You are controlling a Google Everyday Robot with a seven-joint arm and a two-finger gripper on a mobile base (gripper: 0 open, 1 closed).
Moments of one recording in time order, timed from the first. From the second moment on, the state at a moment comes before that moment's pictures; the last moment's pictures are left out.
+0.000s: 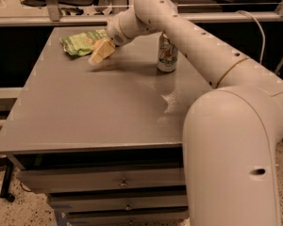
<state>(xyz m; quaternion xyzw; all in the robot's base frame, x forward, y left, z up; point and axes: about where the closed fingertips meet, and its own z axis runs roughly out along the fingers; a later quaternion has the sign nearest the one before) 0.791 0.140 0.868 -0.59 0.65 0.17 0.45</state>
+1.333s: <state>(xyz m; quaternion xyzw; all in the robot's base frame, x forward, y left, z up) 0.744 -0.007 1.010 -0.50 0.60 0.17 0.60</state>
